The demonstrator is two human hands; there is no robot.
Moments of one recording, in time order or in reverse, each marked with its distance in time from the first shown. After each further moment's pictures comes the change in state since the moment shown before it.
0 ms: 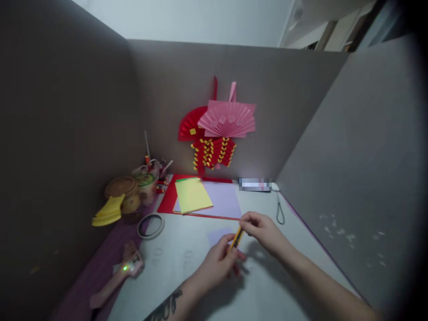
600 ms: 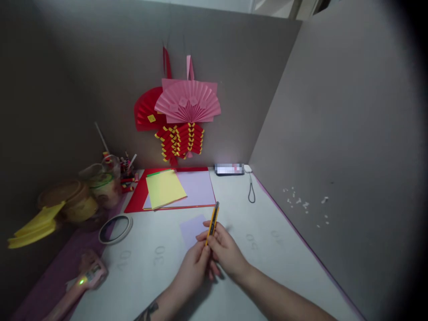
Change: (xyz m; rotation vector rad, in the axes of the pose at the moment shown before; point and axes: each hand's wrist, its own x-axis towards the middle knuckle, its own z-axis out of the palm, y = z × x) left_hand -0.004 -0.019 0.041 0.053 0.045 -0.133; right_hand -0.055 0.060 0.058 0.715 -0.097 0.140
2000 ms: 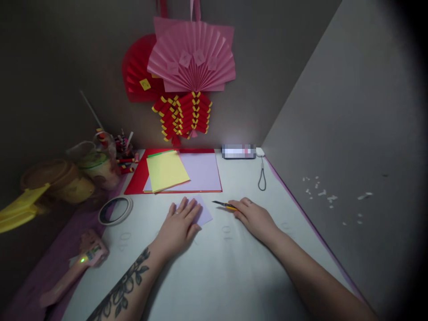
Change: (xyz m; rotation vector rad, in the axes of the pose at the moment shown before) left_hand 0.024 0.013 -0.080 1.513 0.037 0.252; right_hand 0.018 -0.037 -0.106 -1.529 0.083 -0.140
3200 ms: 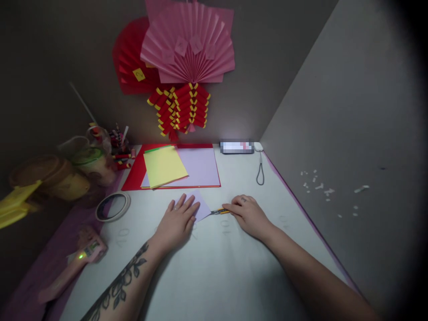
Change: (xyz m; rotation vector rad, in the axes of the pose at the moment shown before) left_hand 0.001 0.000 0.000 -0.017 -0.061 -0.024; right_hand -0.003 -0.001 0.008 -0.055 0.062 -0.258
